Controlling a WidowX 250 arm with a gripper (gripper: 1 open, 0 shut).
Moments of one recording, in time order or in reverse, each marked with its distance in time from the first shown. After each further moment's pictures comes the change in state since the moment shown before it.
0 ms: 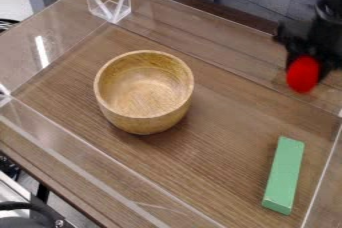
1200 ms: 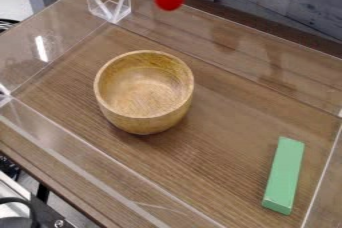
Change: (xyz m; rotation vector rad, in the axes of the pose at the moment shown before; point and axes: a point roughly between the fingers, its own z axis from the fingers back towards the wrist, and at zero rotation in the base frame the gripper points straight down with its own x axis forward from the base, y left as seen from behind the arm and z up) arm -0.018 0.189 0.021 0.257 0.019 0.602
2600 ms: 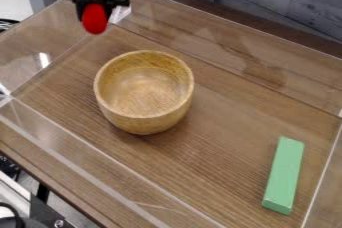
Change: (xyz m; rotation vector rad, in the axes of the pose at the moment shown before) arm 0.029 0.089 -0.096 0.112 0.033 0.022
